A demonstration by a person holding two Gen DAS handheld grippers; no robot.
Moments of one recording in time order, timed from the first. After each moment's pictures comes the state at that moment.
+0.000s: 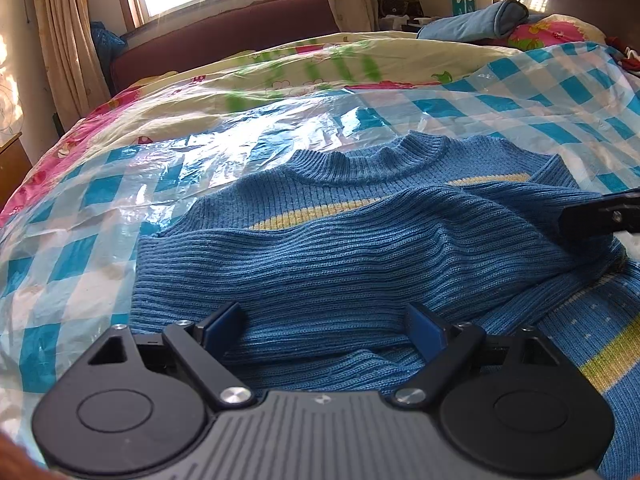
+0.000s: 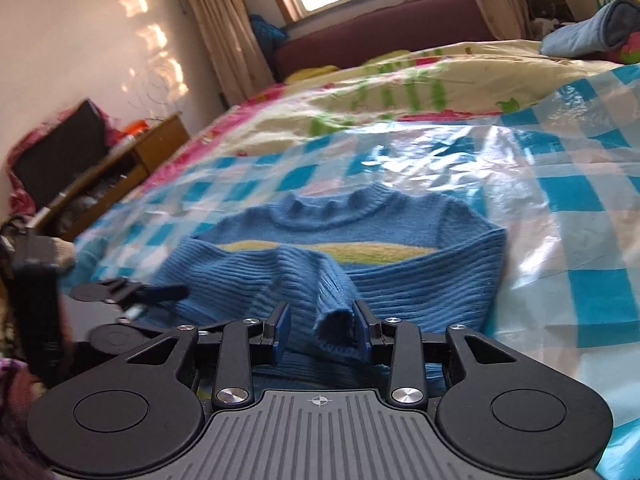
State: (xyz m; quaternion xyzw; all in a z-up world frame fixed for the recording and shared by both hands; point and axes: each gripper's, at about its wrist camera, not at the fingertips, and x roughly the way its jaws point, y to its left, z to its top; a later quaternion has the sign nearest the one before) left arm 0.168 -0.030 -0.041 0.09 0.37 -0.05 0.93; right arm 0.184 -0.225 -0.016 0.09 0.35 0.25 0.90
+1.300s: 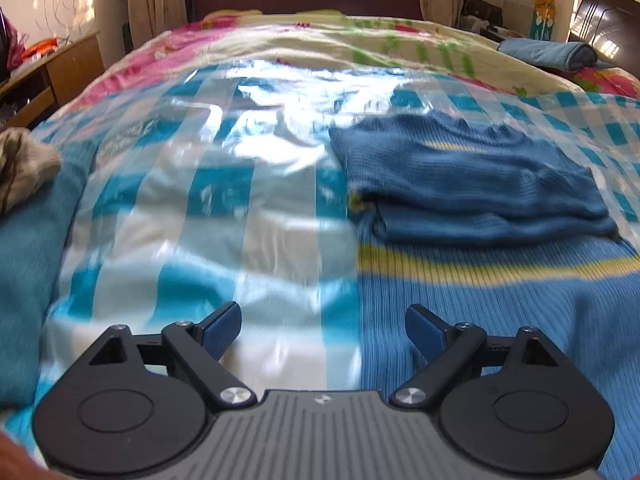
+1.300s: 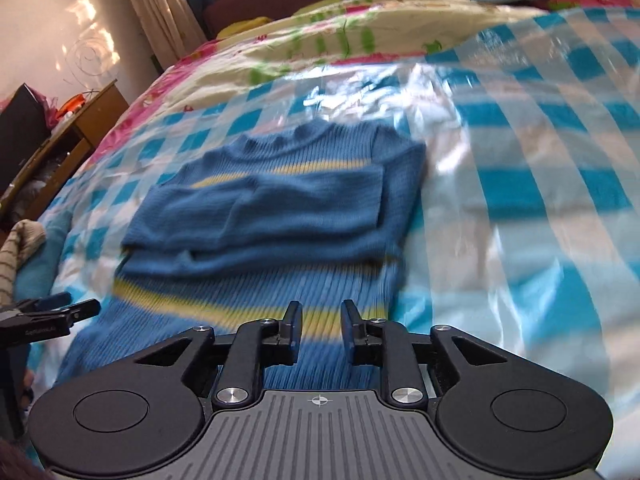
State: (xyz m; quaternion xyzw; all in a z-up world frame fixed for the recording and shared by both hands) left arm 0.048 0.101 -0.011 -0.02 0.42 0.02 0.90; right arm 0.115 -0.249 0.006 0.10 0.45 0.17 0.87
